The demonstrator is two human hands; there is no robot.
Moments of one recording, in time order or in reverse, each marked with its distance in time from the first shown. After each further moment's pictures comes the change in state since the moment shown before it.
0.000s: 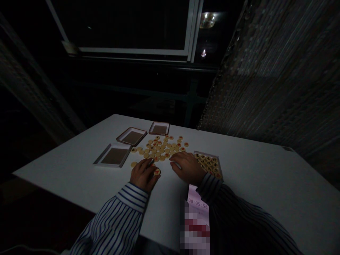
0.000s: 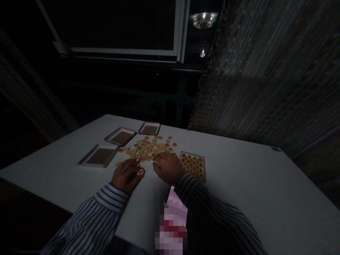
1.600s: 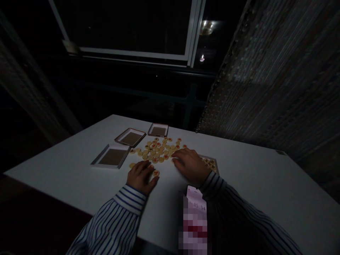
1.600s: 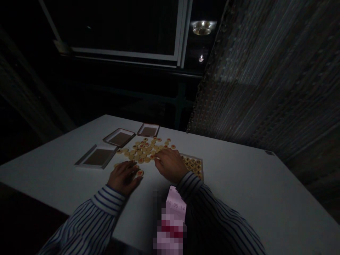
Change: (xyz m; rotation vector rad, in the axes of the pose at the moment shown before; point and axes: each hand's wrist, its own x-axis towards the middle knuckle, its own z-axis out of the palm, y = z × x) left_hand 0.004 0.011 -0.008 -0.062 0.025 -0.171; right_hand 0.005 -0.007 -0.031 -0.071 -0.044 0.055
